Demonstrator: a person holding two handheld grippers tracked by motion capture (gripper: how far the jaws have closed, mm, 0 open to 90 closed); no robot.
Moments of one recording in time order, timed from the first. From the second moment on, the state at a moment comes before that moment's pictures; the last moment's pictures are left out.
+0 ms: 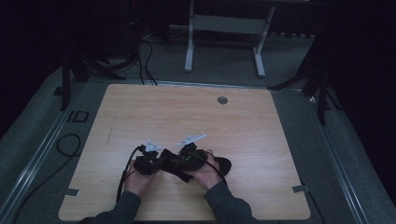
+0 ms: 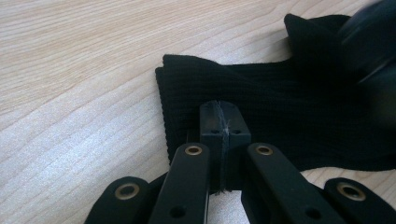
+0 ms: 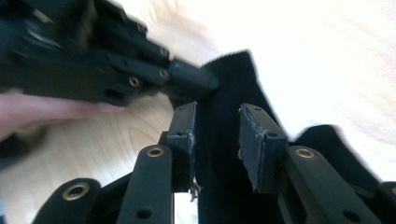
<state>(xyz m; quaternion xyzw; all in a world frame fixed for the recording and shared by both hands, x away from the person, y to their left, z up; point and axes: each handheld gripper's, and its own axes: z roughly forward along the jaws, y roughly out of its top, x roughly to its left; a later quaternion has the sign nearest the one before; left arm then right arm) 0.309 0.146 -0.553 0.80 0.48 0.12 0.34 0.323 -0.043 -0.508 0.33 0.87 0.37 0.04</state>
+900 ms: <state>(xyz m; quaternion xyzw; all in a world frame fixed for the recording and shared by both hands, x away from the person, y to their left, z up) 0.309 0.146 -0.554 0.80 0.48 0.12 0.35 0.332 -0.131 -0.544 0.44 0.84 0.32 0.06</state>
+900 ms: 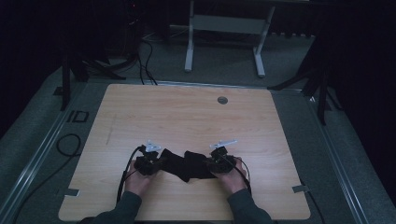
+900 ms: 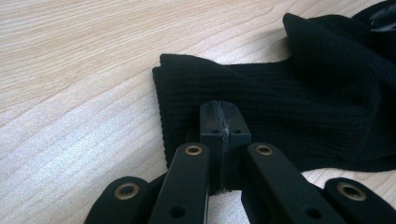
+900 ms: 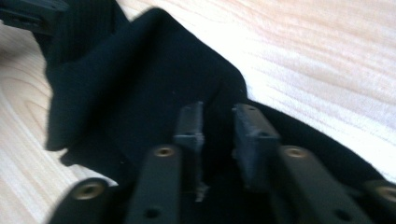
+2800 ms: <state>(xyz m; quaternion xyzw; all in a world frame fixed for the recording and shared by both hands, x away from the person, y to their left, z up) 0.319 0.138 -0.557 0.80 0.46 0.14 0.35 0.340 -0.209 -0.549 0.50 0.79 0.33 0.11</state>
